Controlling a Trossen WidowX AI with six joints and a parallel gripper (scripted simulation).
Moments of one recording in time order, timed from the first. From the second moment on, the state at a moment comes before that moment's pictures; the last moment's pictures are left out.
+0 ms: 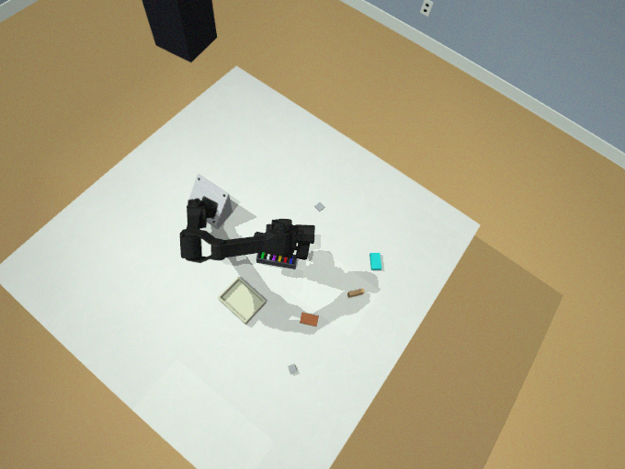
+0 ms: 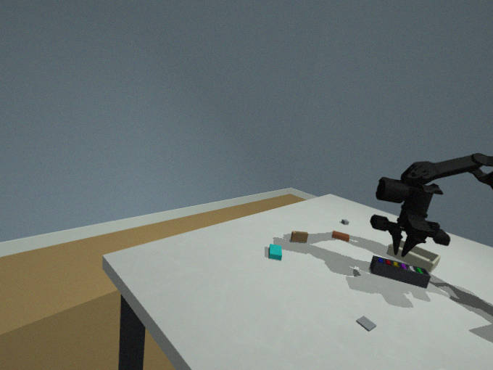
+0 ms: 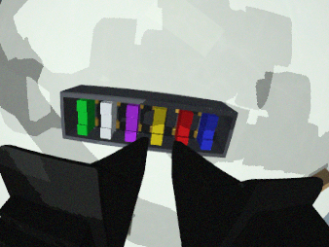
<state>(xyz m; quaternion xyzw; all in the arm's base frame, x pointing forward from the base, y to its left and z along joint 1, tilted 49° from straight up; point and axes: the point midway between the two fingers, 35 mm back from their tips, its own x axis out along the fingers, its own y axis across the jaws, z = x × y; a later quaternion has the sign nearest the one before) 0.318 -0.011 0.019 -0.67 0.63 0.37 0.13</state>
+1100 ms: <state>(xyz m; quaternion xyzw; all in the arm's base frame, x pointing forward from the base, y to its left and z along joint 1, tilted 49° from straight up) 0.315 -0.029 0.003 -0.67 0.63 0.37 0.13</state>
